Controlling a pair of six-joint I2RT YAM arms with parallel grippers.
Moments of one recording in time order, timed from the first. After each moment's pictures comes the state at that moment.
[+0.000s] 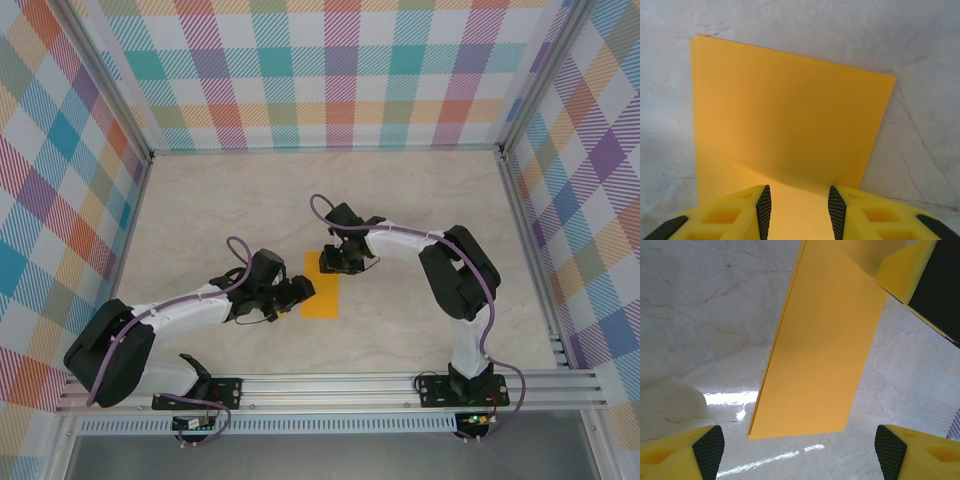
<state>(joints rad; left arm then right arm) -0.67 1.33 0.58 -0.20 0.27 -1.10 0.68 1.96 1.27 -0.52 -0.25 0.61</state>
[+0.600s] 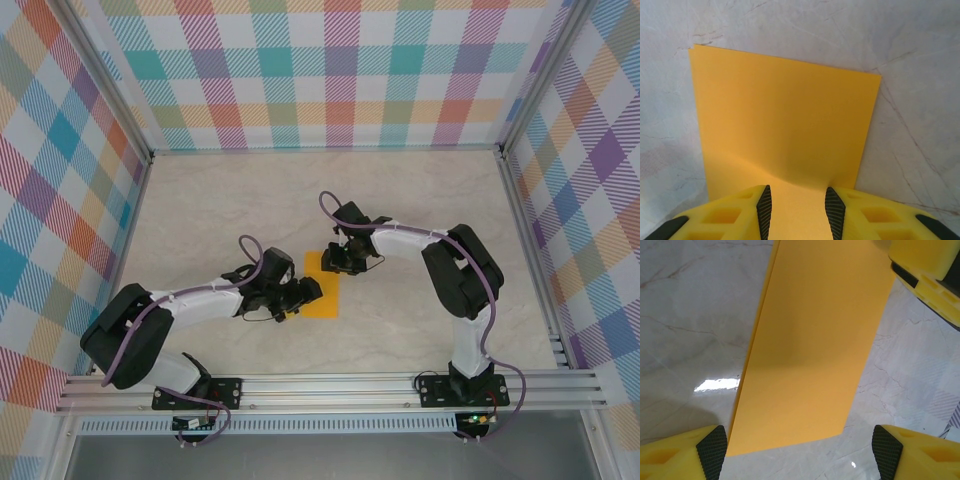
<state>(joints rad) -0.69 1.44 0.62 -0.16 0.32 -1.11 0.64 1.96 1.24 -0.48 -0.32 0.65</state>
